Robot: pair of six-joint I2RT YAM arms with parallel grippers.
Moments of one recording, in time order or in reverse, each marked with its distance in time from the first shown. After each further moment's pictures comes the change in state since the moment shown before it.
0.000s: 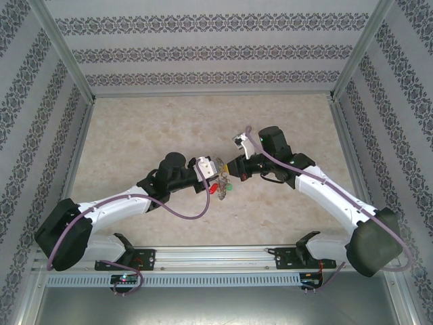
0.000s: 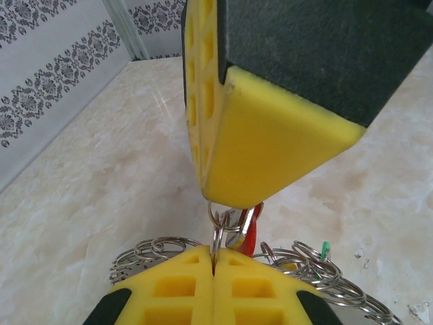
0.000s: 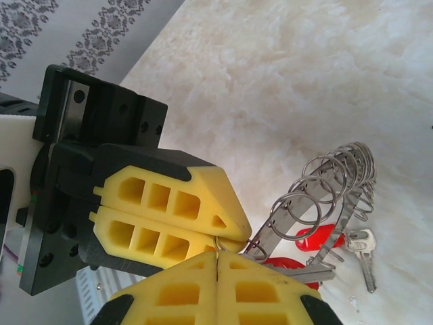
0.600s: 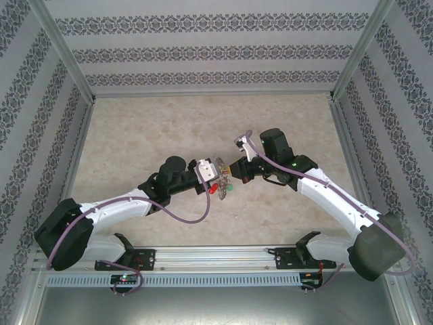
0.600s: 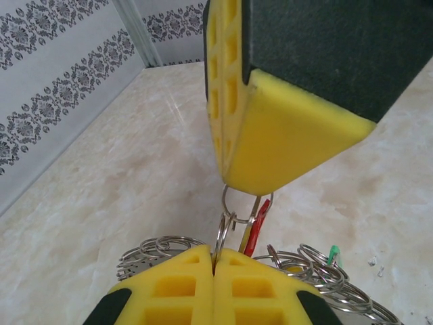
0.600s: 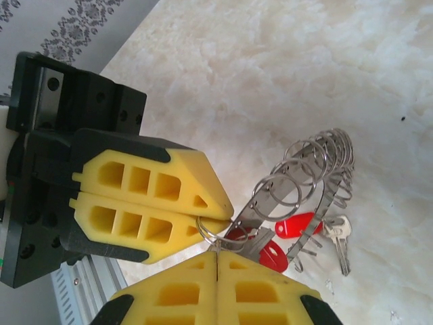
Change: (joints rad) left arm -0.026 0.000 -0.035 0.075 -0.063 0.001; right arm -0.003 -0.030 -0.011 -0.052 0.049 -0.035
